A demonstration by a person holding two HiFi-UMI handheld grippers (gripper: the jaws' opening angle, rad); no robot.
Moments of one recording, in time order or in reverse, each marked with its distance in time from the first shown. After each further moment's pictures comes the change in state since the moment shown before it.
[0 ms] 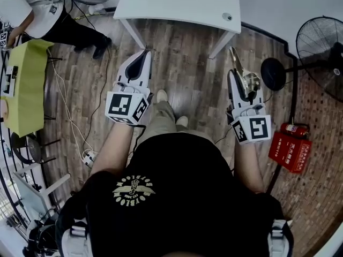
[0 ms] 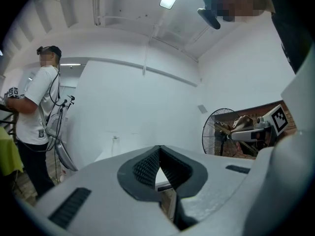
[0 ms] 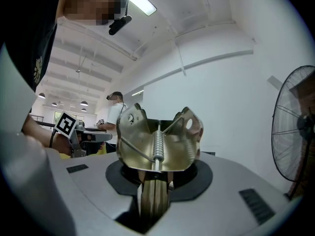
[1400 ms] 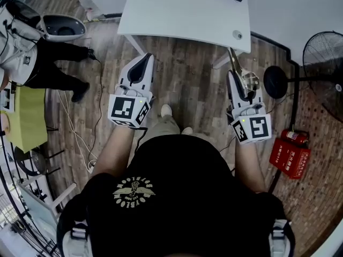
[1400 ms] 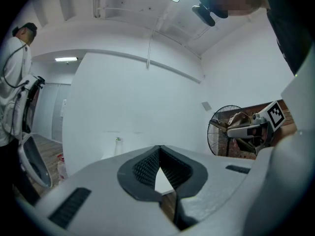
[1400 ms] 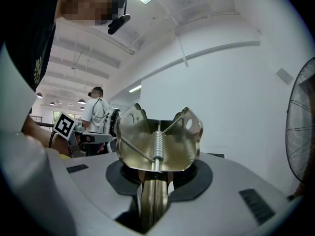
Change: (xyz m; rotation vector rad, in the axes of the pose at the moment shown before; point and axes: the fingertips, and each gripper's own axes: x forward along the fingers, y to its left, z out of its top) left arm 0.094 0.120 0.008 0.013 0.030 -0.035; right arm 0.160 -0.005 0.006 0.006 0.039 -0.004
